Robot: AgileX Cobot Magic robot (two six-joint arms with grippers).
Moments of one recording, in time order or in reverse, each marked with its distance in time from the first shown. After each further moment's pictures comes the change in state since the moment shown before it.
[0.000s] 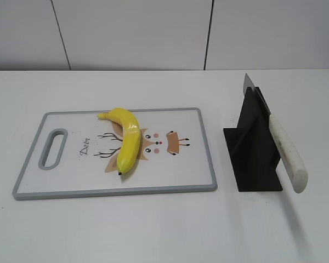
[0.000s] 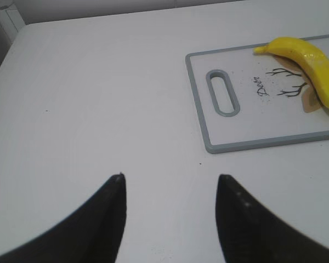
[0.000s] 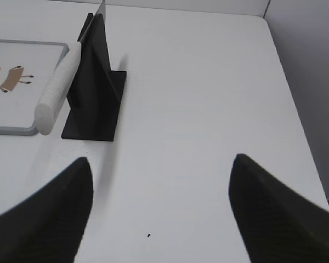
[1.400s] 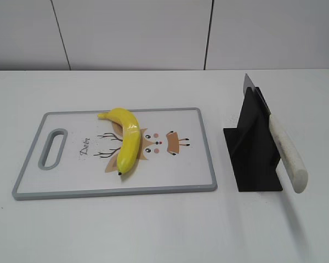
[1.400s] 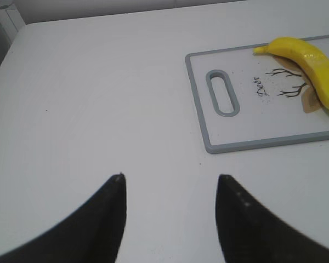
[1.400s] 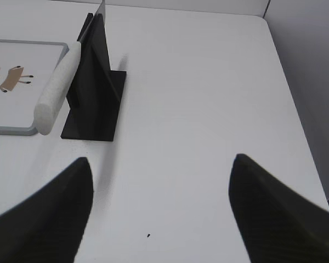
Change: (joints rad) left arm 0.000 0.000 0.000 0.000 0.000 -0.002; right arm 0.000 0.000 0.000 0.000 0.000 0.000
